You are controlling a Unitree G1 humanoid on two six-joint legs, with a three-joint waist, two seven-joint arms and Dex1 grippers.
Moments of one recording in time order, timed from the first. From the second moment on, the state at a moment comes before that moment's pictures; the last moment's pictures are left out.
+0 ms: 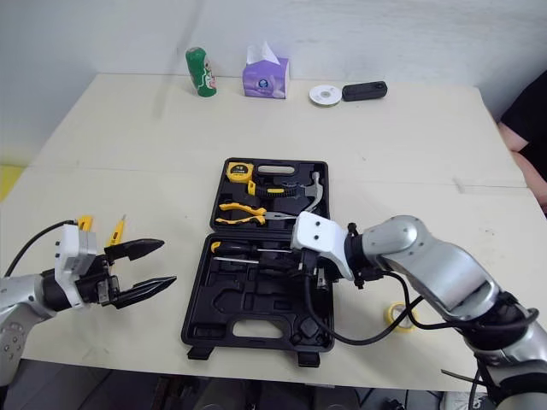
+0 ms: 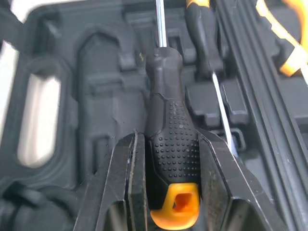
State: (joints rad) left arm 0.11 0.79 0.40 -0.30 -0.63 0.42 -1.03; right arm -0.63 -0.85 0.41 -0.54 0.45 0.90 0.92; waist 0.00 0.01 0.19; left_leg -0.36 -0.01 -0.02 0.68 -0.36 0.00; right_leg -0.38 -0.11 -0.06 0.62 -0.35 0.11
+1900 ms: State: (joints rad) left arm 0.08 0.75 0.34 -0.30 -0.60 0.38 -0.98; right arm -0.60 -0.82 0.34 -0.47 0.24 0.66 1.07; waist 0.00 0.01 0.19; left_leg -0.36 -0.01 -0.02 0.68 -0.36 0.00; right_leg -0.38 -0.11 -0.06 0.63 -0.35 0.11
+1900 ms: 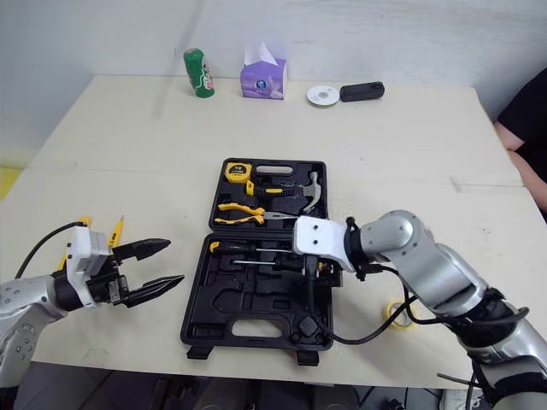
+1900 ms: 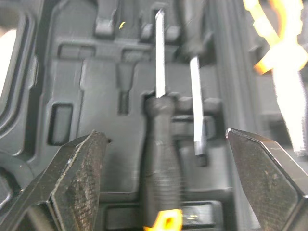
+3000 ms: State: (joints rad) left arm -0.03 0.76 0.29 -0.22 -0.57 0.37 -1.04; right arm -0.38 -0.48 0.23 -0.01 0.30 0.09 1.15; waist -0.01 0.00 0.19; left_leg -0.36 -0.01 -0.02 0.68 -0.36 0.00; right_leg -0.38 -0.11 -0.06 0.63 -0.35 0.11
